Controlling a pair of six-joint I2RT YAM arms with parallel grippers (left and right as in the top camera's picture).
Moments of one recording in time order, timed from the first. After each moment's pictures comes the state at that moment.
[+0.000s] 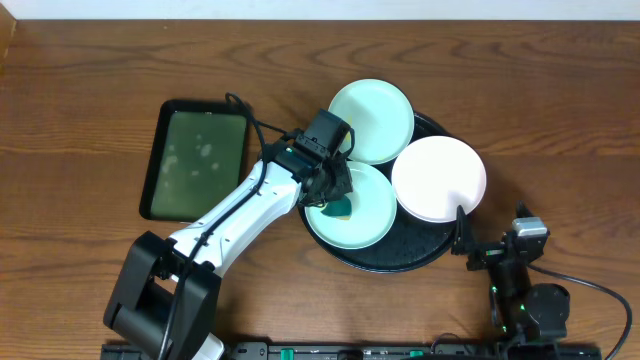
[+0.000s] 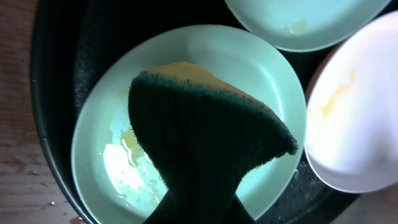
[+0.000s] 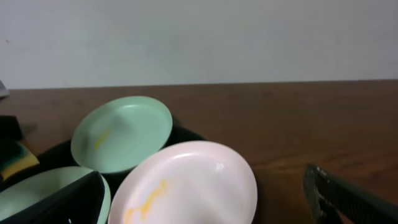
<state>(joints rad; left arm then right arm) -0.57 1.71 1.18 -0.69 0.16 -0.80 0.07 0.01 0.01 -0.06 -0.07 0.08</state>
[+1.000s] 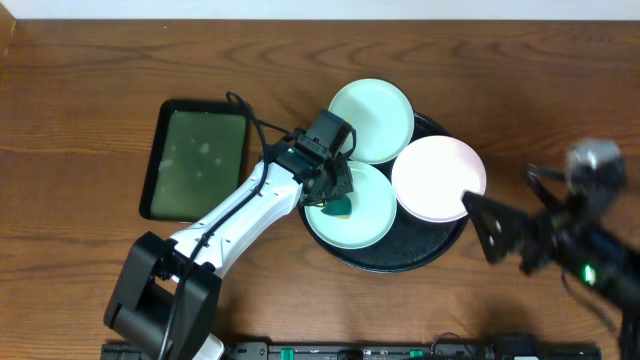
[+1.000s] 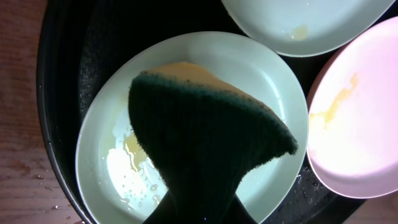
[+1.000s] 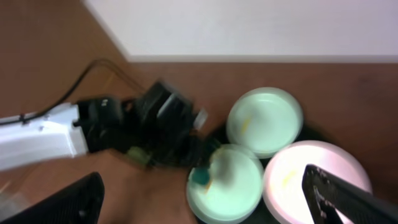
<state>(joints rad) -0.58 1.71 1.18 -0.68 0.14 -0.80 0.04 0.86 1.45 -1.08 -0.59 0.15</state>
